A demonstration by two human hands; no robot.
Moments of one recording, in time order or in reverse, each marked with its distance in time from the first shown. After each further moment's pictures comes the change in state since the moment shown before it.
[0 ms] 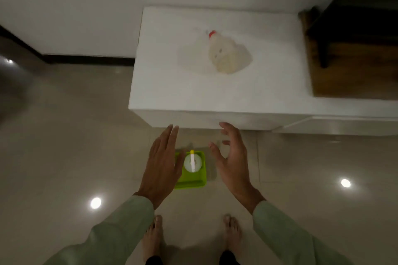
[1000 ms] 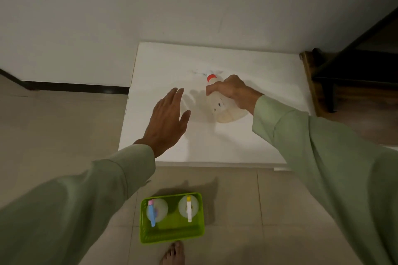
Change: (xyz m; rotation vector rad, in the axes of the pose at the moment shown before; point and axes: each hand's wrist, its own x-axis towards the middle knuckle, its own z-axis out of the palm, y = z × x) left_hand 0.235 0.010 -0.055 0.045 0.009 0.097; right_hand 0.337 -0.053 0.014 -0.239 -0.289 0.586
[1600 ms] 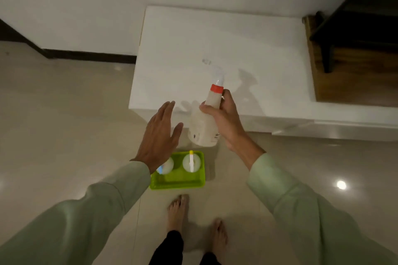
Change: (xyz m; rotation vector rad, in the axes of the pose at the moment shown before) left_hand -0.169 0.008 0.024 -0.107 -0.011 -0.124; right_hand -0.189 0.116 0.069 0.589 -0.090 -0.232
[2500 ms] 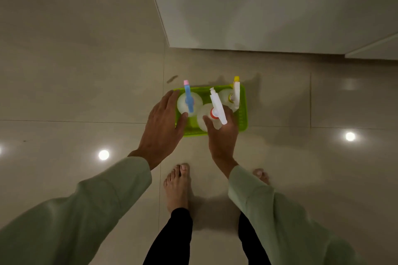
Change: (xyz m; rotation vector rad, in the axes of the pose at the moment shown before) left_hand -0.102 -0.232 0.130 0.033 -0.135 -0.048; right_hand -0.046 0.384 0.148 -0.312 0.446 -0.171
